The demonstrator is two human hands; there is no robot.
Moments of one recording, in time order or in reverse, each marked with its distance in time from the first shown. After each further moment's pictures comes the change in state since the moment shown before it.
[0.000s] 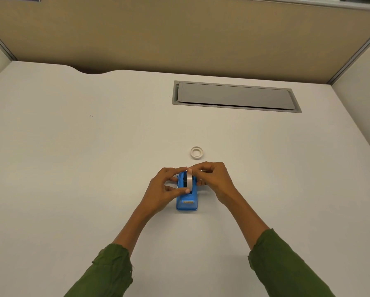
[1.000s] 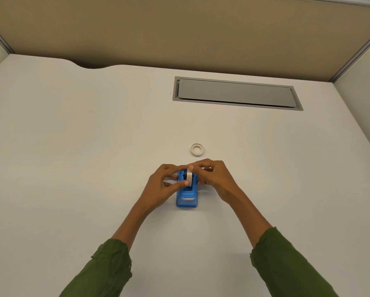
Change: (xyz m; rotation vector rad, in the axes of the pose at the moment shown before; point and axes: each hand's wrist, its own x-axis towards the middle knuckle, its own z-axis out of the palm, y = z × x) left_hand 0.001 -0.004 -0.004 -0.024 -0.005 0.038; right_hand -0.004 -0.002 -0.004 0.005 -0.078 0.025
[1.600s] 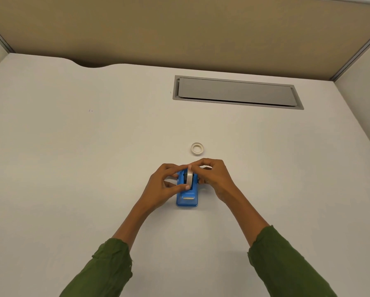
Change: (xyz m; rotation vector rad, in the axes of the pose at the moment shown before) left_hand 0.001 -0.004 0.002 0.011 -0.015 0.001; right_hand 0.005 0.003 0.007 0.000 0.096 0.040
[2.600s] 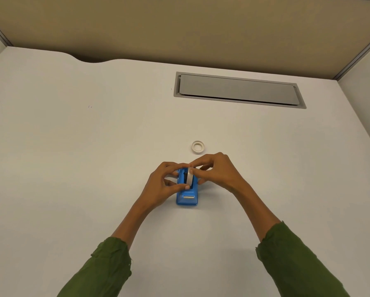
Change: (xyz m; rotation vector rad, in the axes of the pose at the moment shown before) left_hand 0.001 -0.001 -0.001 0.004 0.002 0.008; right_hand 0.005 -0.014 -0.018 -0.319 -0.185 -0.137
